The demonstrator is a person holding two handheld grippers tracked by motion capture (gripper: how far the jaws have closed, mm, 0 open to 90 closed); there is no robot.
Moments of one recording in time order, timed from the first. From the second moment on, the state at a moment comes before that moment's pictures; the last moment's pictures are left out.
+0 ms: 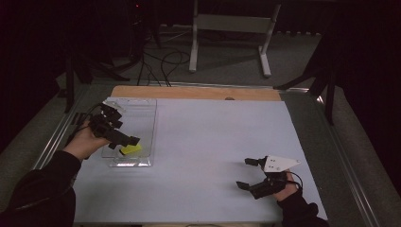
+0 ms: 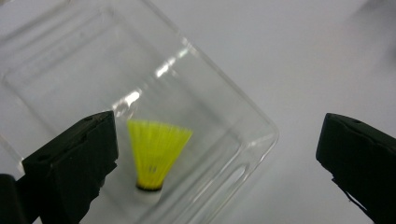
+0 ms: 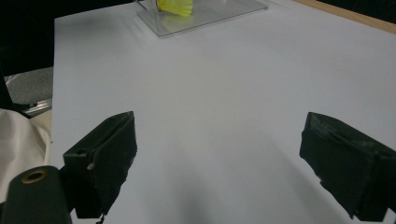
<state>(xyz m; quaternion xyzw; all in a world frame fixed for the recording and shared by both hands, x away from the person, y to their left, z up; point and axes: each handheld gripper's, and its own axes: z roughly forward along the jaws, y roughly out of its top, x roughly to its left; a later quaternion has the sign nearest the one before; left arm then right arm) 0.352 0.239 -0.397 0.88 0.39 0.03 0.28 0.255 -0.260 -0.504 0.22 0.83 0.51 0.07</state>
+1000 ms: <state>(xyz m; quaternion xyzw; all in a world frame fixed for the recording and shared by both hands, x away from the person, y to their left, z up) 0.322 0.145 -0.419 0.89 0.25 0.02 0.39 0.254 -0.262 -0.503 0.22 0.83 0.51 0.07</state>
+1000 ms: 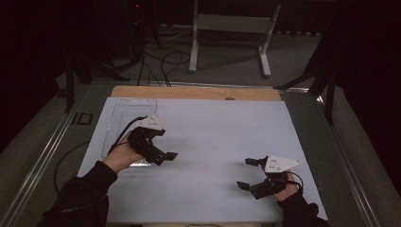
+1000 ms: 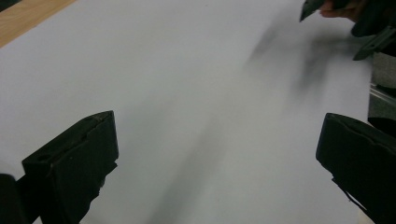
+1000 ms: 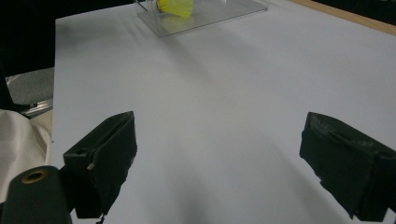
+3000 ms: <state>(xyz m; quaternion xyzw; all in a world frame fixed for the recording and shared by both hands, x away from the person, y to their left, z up) 0.233 0.200 -0.522 0.86 0.27 0.05 0.43 0.255 -0.265 -0.512 0.23 0.83 0.50 0.08</state>
